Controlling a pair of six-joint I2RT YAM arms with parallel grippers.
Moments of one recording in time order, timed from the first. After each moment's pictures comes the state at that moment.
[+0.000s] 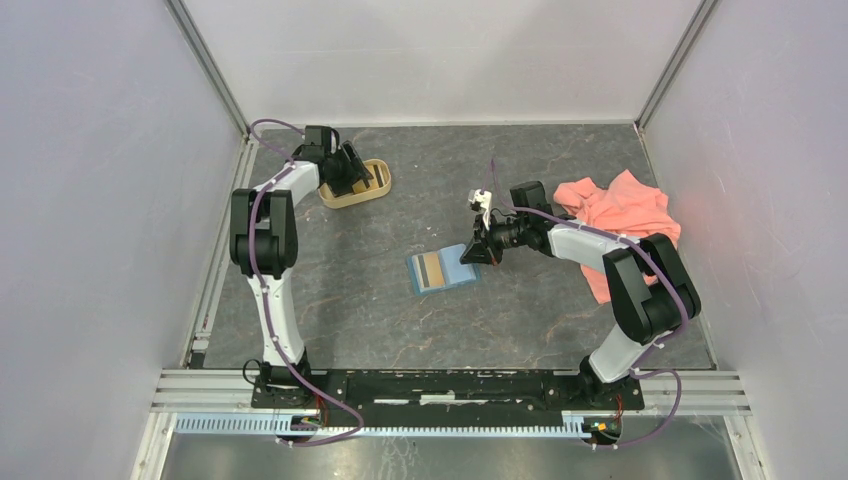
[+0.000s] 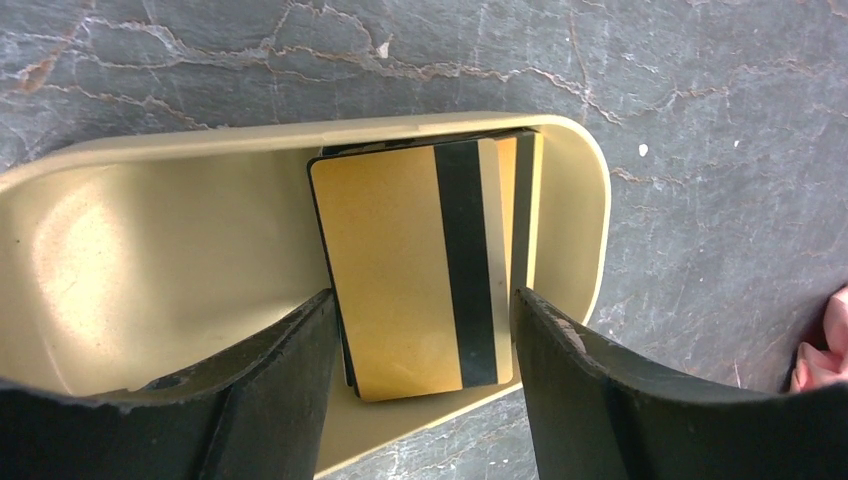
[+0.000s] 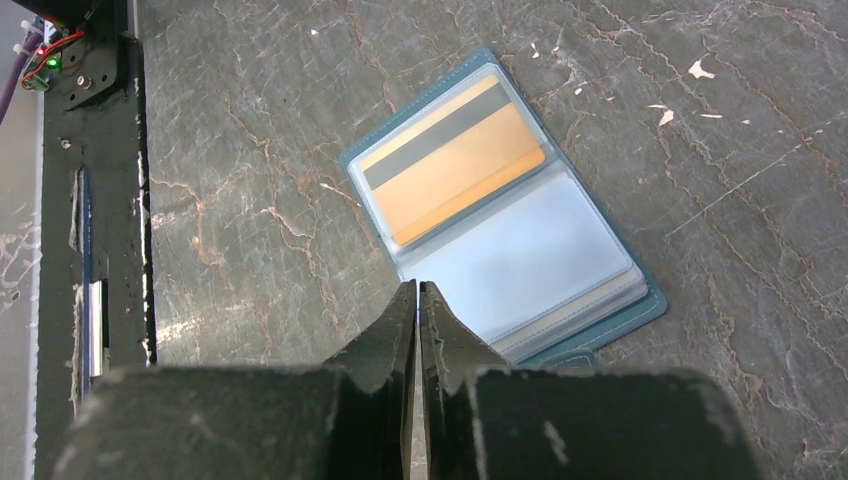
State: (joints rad) left arm -0.07 2.14 1.57 -0.27 0.24 -0.58; right arm 0.39 1.67 0.90 -0.07 -0.95 -0.35
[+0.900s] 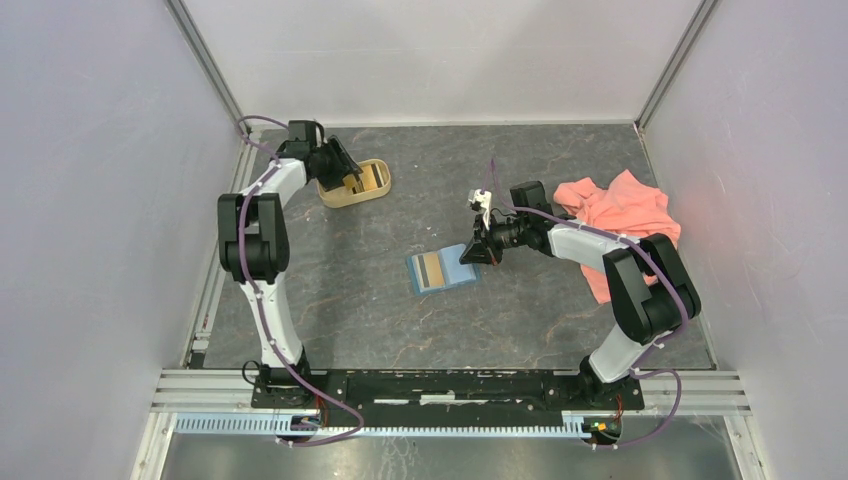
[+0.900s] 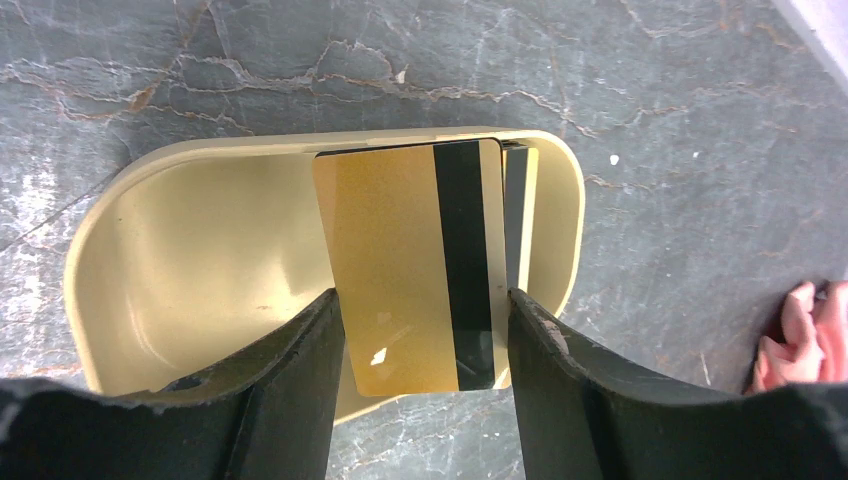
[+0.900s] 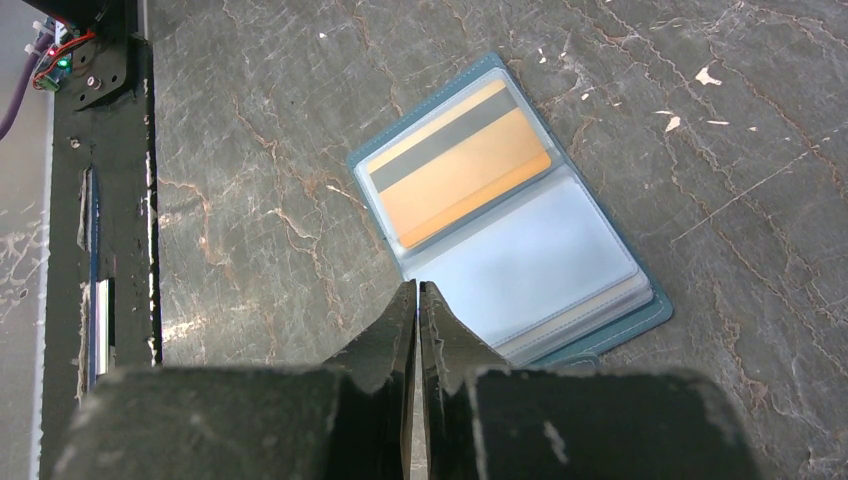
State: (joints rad) left arm -0.01 2.10 1.57 -0.31 0.27 -0.57; right arm 0.39 1.67 0.90 -0.07 -0.96 -0.35
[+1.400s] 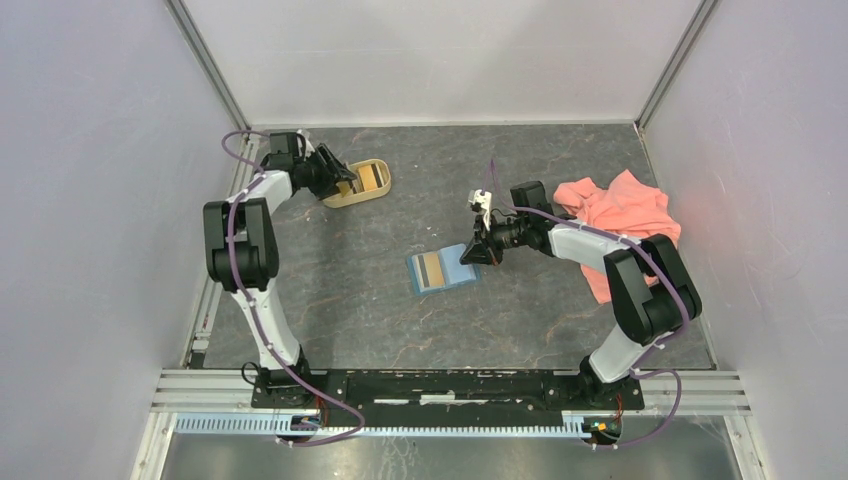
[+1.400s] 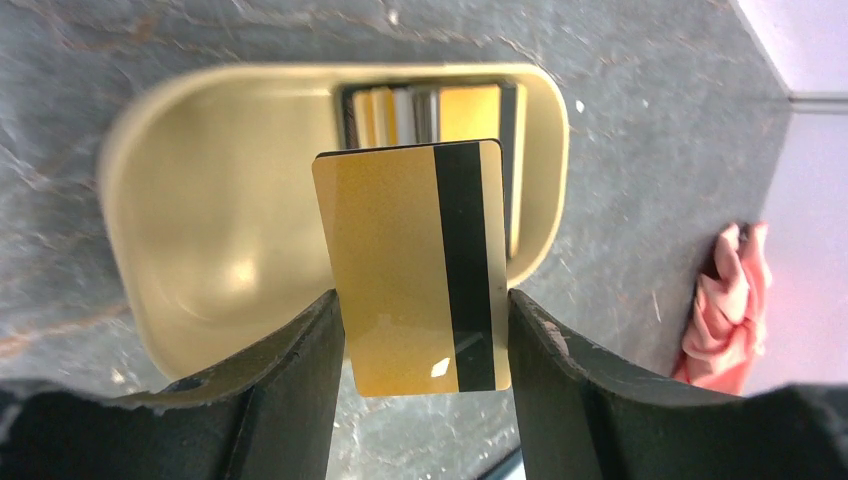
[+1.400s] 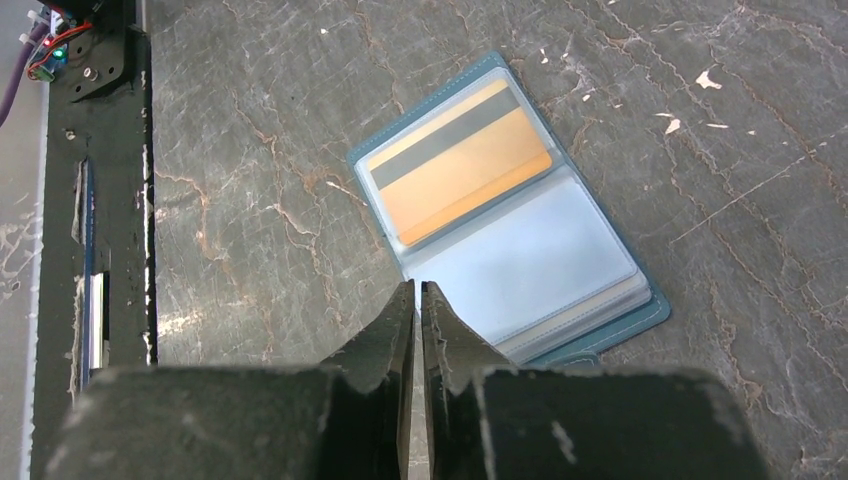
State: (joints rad) left arm 0.07 2.03 1.44 -0.22 0.45 -0.57; right arm 0.39 1.67 0.90 -0.08 -0.97 -0.37
